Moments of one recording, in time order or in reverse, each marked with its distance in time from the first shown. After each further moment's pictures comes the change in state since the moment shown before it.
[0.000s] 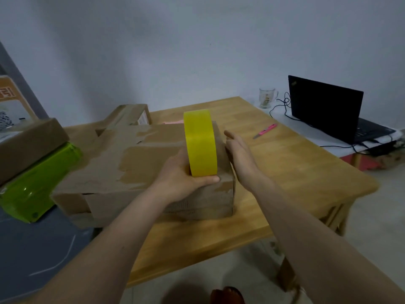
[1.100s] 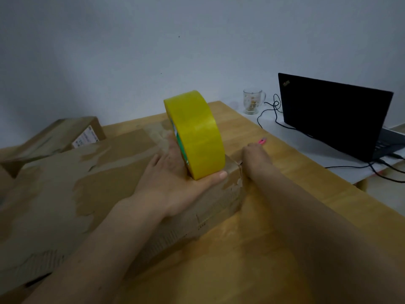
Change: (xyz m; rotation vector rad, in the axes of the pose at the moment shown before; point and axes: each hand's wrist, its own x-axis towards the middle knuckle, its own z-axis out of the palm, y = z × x) left_hand 0.172 0.017 0.076 0.412 -0.110 -0.008; right_hand 0.230 0.105 -0.135 -1.483 0.026 0.033
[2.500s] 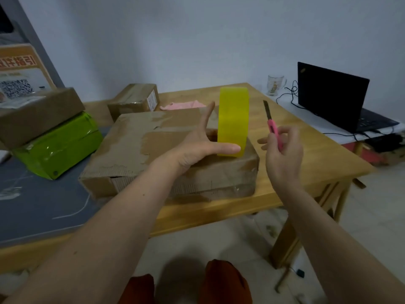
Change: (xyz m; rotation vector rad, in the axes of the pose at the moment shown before) left_hand -0.202 -0.005 -0.047 -0.901 -0.092 0.147; right_hand -0.323 -0.083 -0.089 1.195 0.652 -0.050
